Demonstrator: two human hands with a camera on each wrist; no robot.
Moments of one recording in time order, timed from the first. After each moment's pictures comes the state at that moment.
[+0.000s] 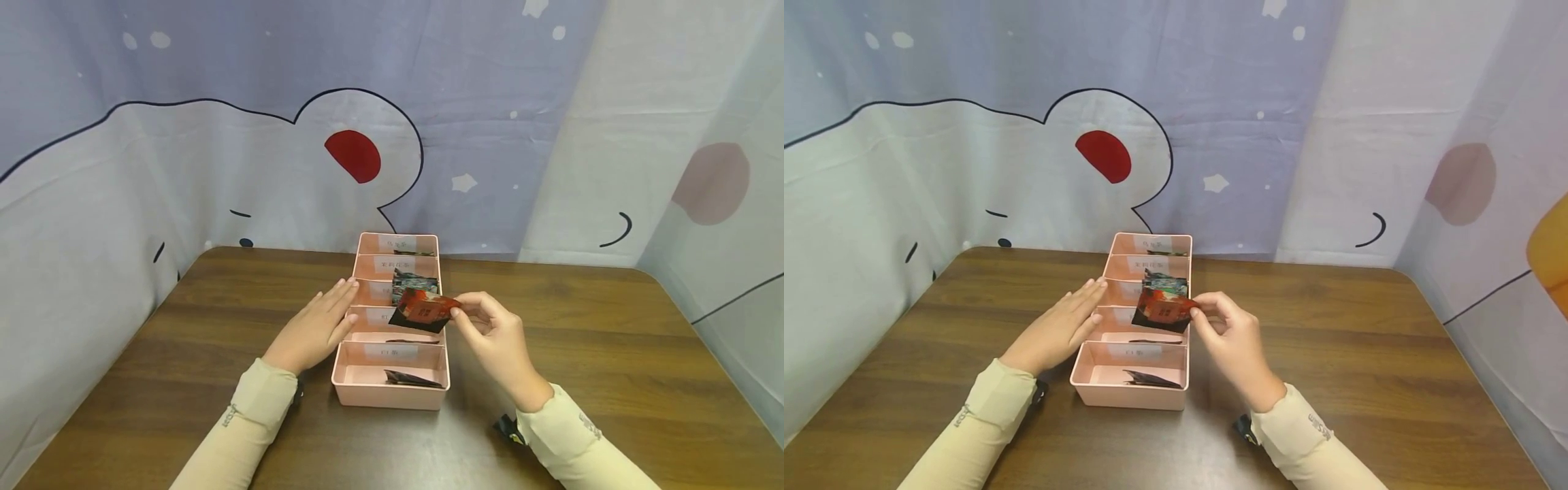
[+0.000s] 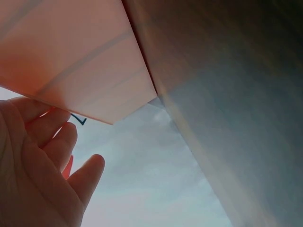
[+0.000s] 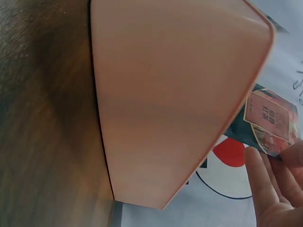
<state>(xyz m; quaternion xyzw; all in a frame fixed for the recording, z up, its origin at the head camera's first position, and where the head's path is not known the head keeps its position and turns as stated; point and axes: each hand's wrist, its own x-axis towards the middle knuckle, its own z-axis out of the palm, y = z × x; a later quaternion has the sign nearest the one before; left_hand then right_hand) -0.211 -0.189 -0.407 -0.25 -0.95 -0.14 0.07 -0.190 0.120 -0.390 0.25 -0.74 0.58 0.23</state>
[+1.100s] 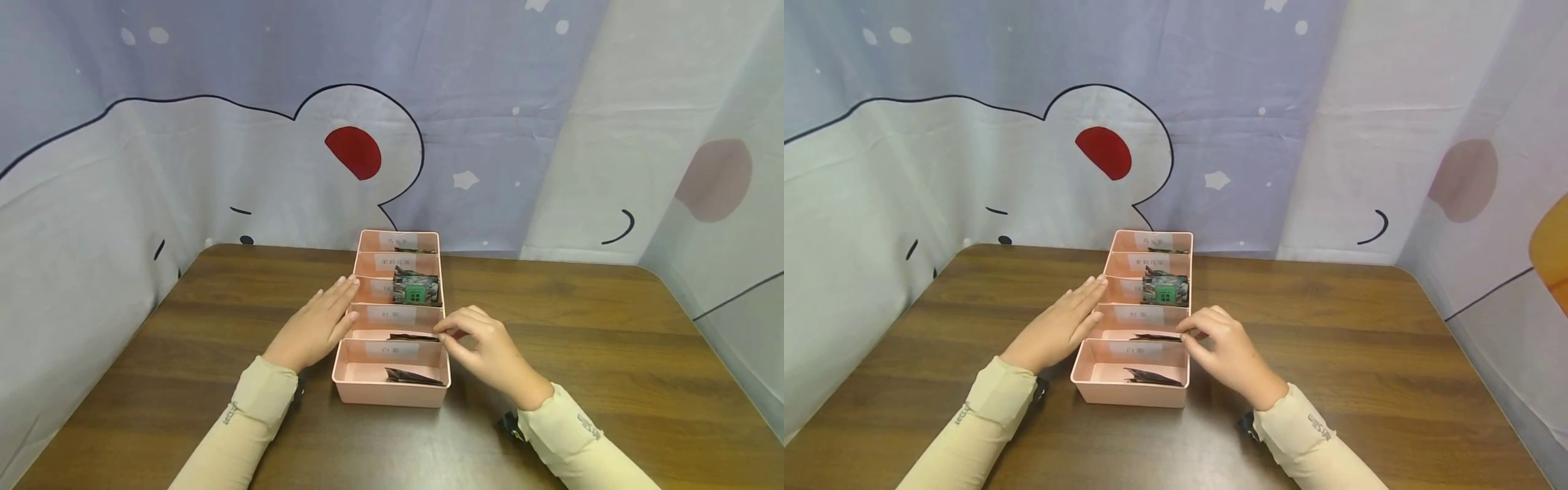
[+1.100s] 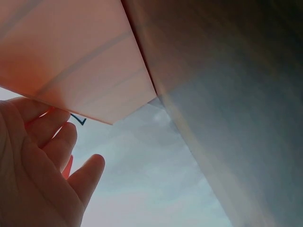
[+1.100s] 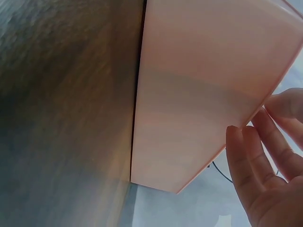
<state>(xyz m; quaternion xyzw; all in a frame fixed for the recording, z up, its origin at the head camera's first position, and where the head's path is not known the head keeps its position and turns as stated) -0.212 -0.190 -0.408 -0.25 -0.95 -0.15 0.07 -0.201 0.129 -0.409 0.41 -0.79 0.40 0.21</state>
